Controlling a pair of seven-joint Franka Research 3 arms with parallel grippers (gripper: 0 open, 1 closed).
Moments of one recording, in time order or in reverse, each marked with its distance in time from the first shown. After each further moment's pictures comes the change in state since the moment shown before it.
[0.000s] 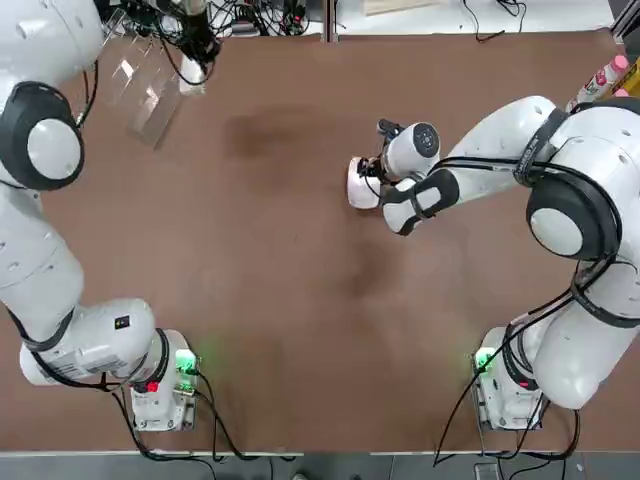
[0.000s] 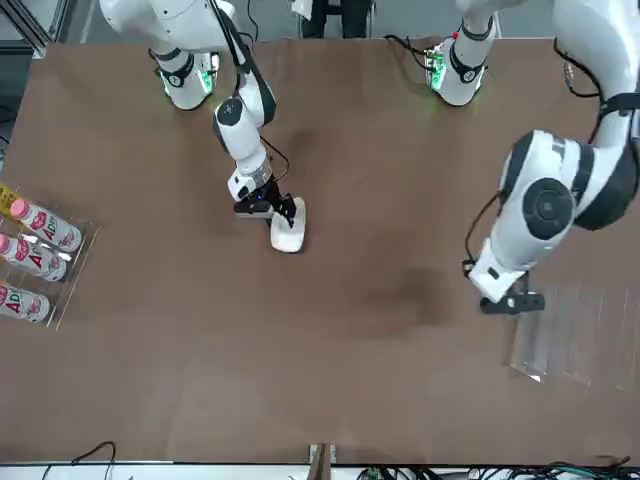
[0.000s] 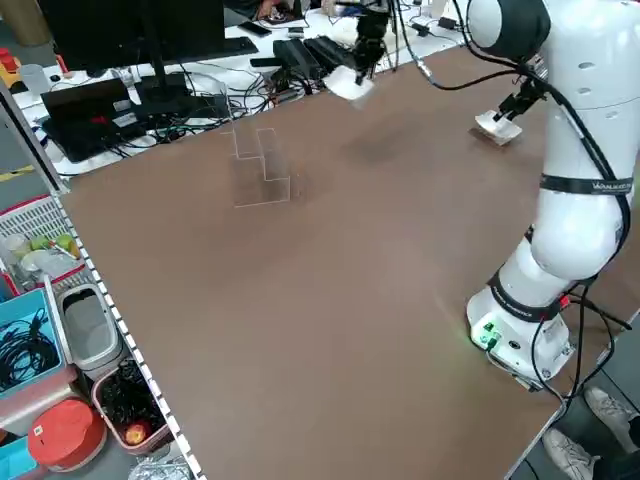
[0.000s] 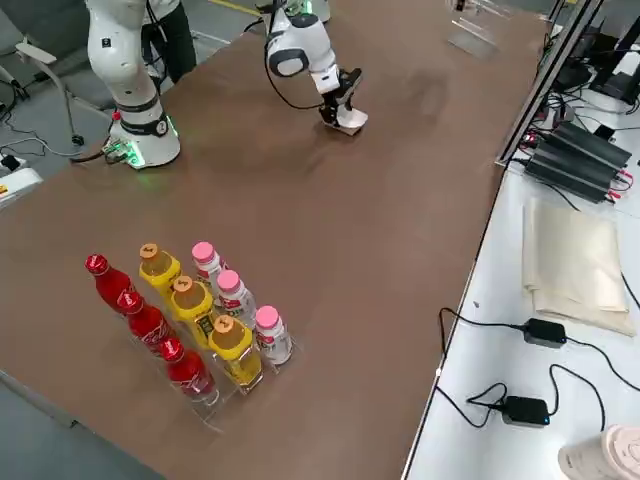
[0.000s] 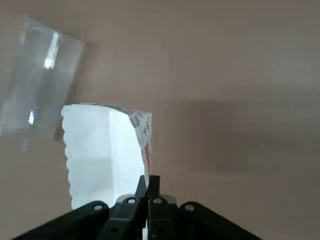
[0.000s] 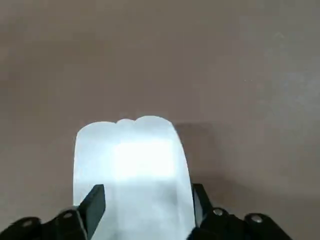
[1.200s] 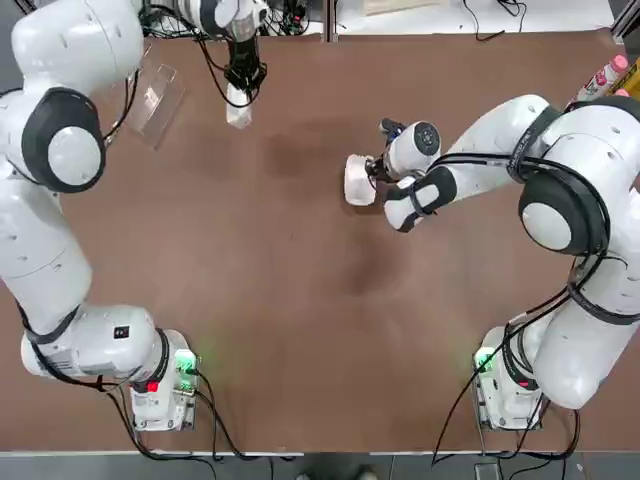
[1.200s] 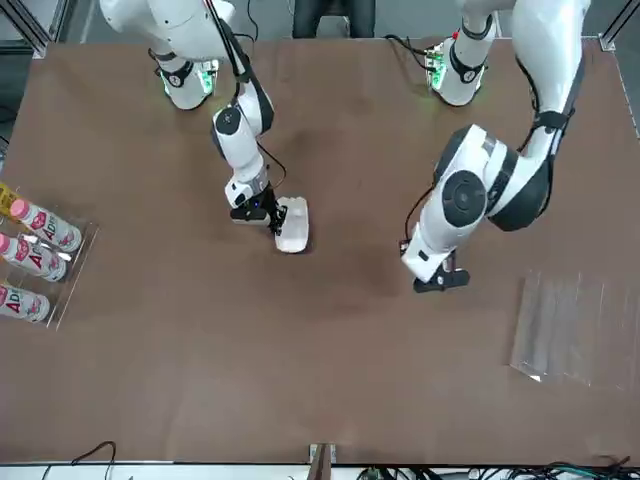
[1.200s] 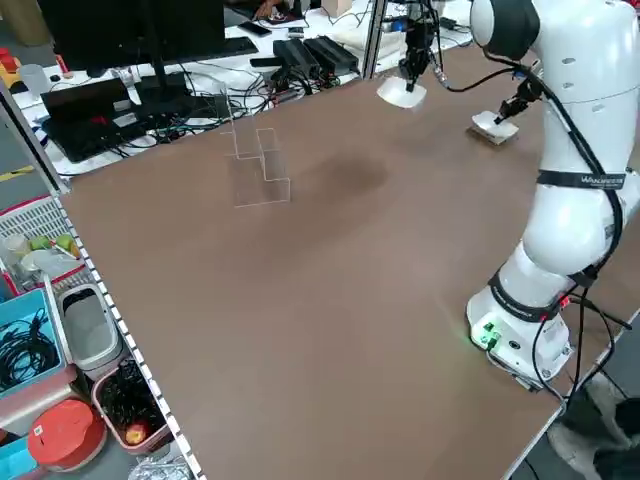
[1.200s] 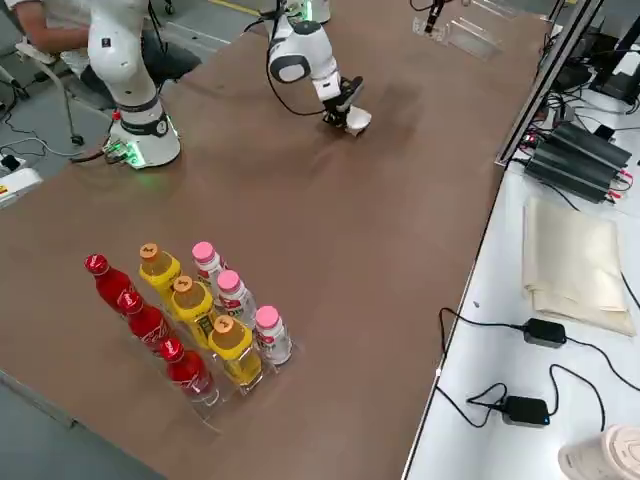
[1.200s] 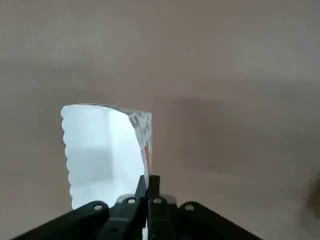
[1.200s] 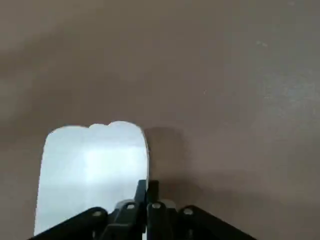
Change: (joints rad) left arm -0.171 0.065 -0.018 0.003 -0.086 0.001 -0.180; right arm 0.000 0.034 -0.028 0.017 -0.002 0.000 -0.003
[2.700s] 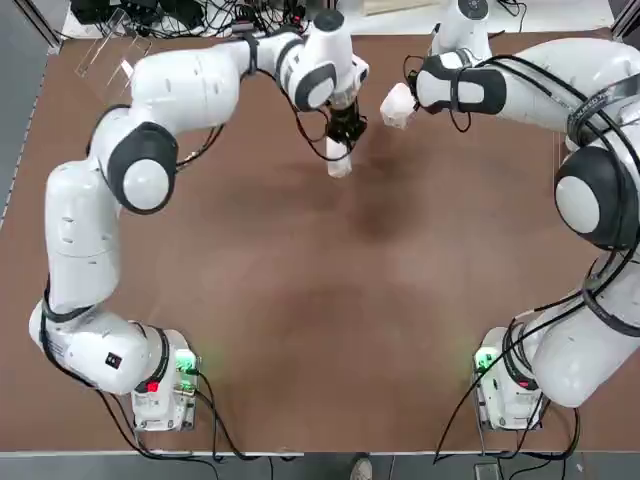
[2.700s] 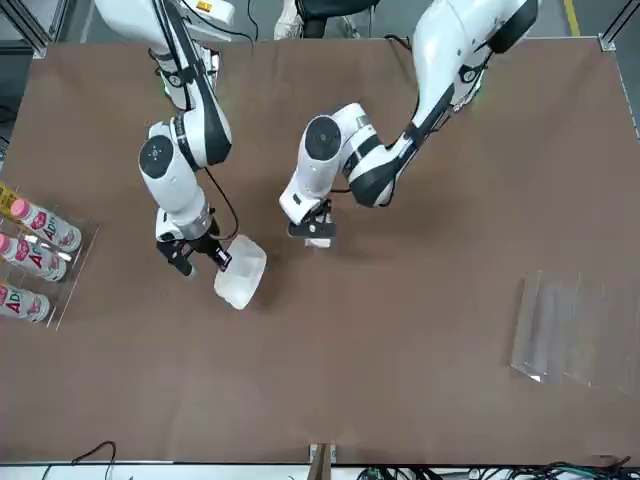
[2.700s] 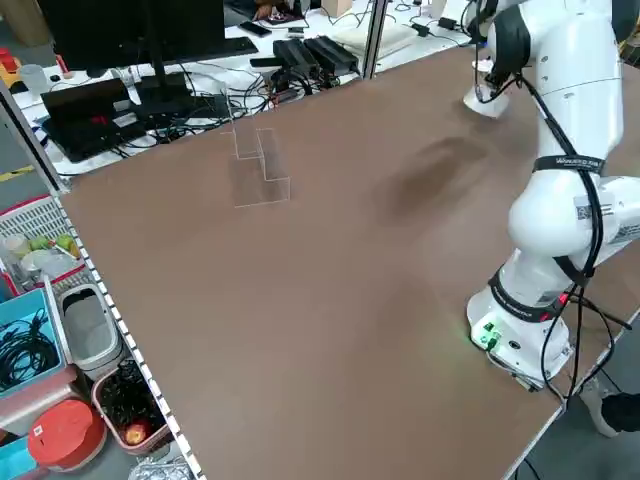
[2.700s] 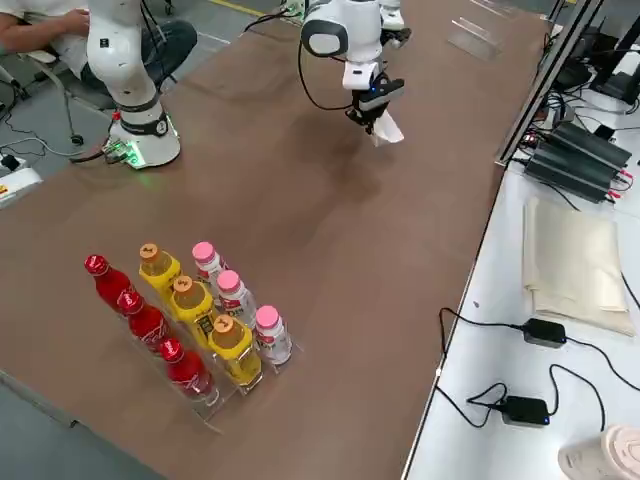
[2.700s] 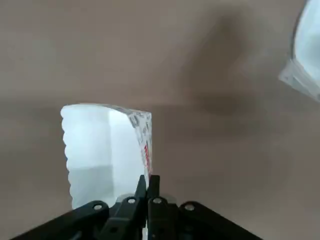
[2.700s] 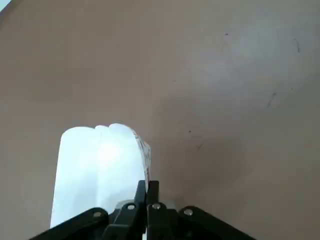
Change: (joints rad) left arm -0.447 0.273 0.007 0.161 -0.009 0.385 -0.300; right arm -0.049 -0.141 -0.292 0.301 0.004 -0.642 0.188
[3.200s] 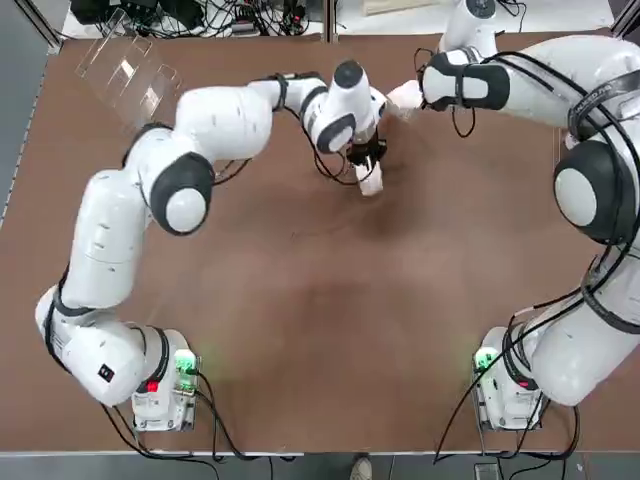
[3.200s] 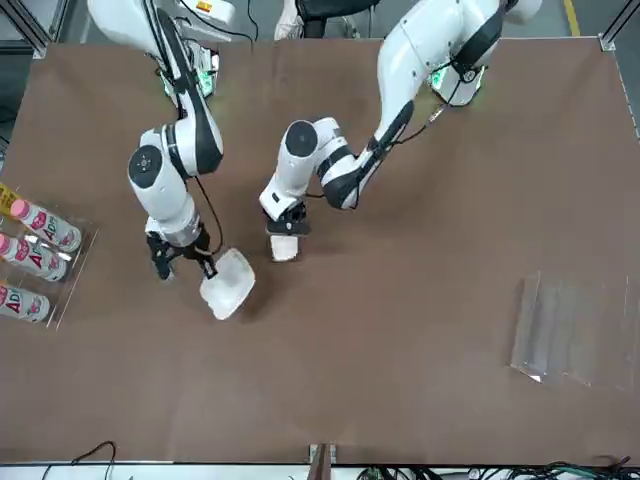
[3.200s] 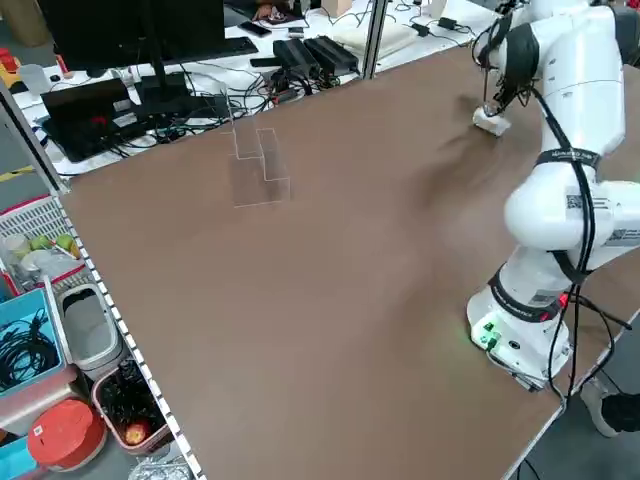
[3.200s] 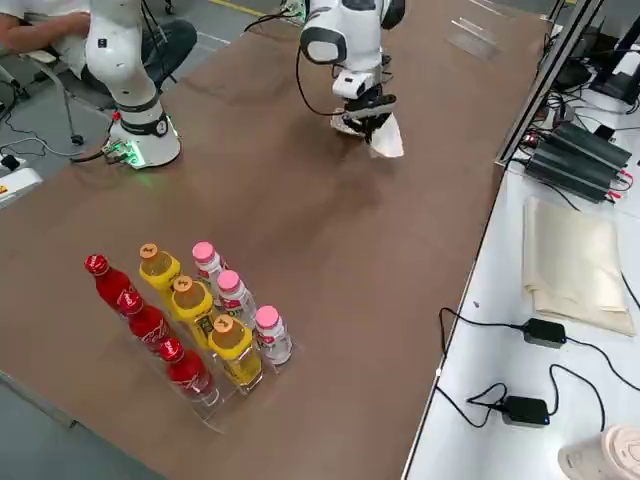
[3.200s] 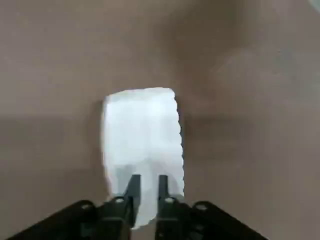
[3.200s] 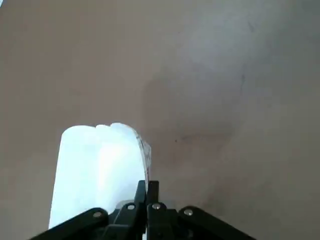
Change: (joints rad) left arm -0.211 0.109 0.182 0.068 0.000 0.210 -0.102; right arm -0.047 0.010 -0.003 0.000 0.000 0.002 0.344
